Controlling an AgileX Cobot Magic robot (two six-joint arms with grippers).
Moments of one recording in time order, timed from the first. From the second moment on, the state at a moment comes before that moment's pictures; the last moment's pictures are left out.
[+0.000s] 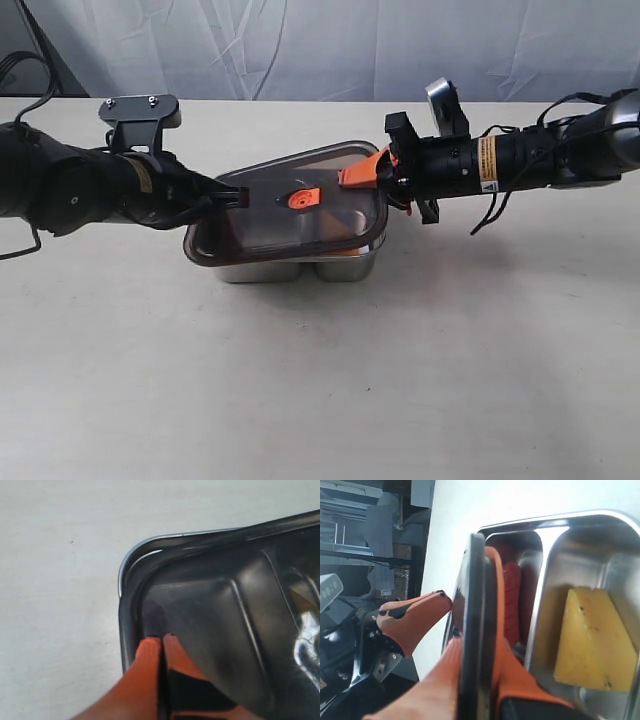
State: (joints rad) left arm -0.31 1.75 -0.85 0.16 -0.02 -0.49; right arm 0.13 2.15 -1.16 -1.52 -1.09 2.04
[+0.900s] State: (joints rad) left arm -0.31 1.76 -0.85 0.20 -0.01 -0.49; right arm 0.14 2.06 -1.19 -1.67 -0.94 2.07
